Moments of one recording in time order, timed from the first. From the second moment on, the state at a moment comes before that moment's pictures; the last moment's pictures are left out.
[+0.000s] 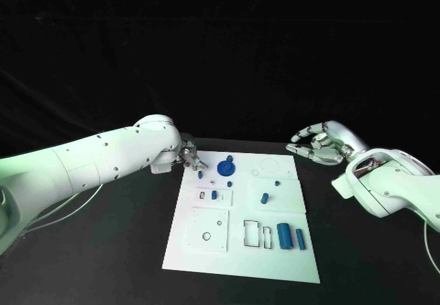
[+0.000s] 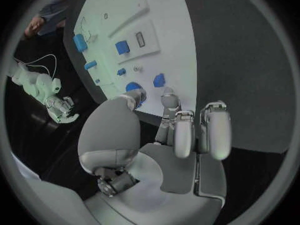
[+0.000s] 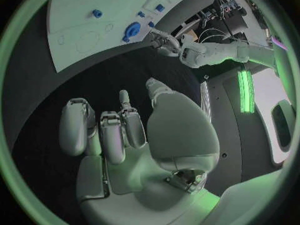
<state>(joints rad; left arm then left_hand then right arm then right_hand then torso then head) 1.35 -0.57 -0.07 1.13 -1.14 0.28 -0.52 1.04 -0.21 0.36 0.29 0.37 0.87 0.09 0.50 0.74 1.19 0.01 1.03 0.89 1.46 -0.05 1.57 1.31 0.06 1.47 0.04 1.45 1.31 1.30 -0.98 -0.12 1.63 -0.97 -0.58 -0.01 1.23 -0.15 0.19 0.29 0.22 0.88 0.15 0.24 0.46 1.44 0.07 1.41 1.31 1.47 0.00 1.55 1.31 0.05 1.43 0.10 1.27 1.31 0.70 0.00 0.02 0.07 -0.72</state>
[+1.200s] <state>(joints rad) 1.33 -0.54 -0.07 1.09 -1.11 0.31 -0.52 1.15 -0.15 0.38 0.28 0.37 0.90 0.08 0.50 0.73 1.21 0.01 1.04 0.90 1.46 -0.05 1.57 1.31 0.06 1.47 0.04 1.45 1.31 1.30 -0.97 -0.12 1.63 -0.98 -0.58 -0.01 1.23 -0.15 0.19 0.29 0.23 0.88 0.15 0.24 0.46 1.44 0.07 1.41 1.31 1.47 0.00 1.55 1.31 0.05 1.43 0.10 1.27 1.31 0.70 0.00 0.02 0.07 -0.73</state>
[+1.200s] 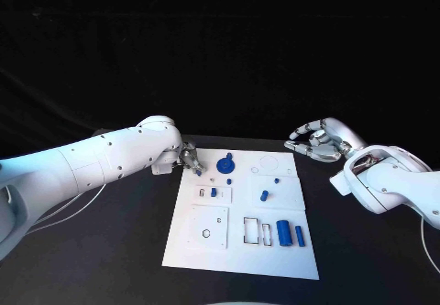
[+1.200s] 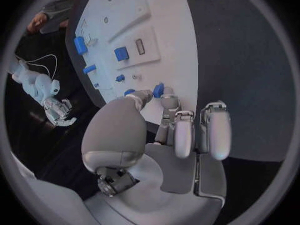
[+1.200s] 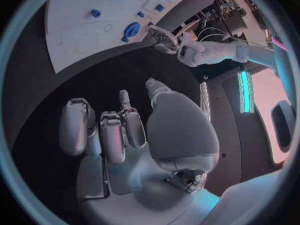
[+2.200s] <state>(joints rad) 1.33 -0.67 -0.07 1.27 -0.90 0.22 -0.52 1.27 -0.14 0.59 0.27 0.36 0.87 0.07 0.61 0.74 1.26 -0.01 1.10 0.95 1.47 -0.07 1.57 1.31 0.06 1.46 0.04 1.45 1.31 1.30 -0.97 -0.12 1.62 -0.98 -0.57 -0.01 1.23 -0.15 0.19 0.29 0.23 0.88 0.15 0.24 0.46 1.44 0.07 1.41 1.31 1.47 0.00 1.55 1.31 0.05 1.43 0.10 1.27 1.31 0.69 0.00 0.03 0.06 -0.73</state>
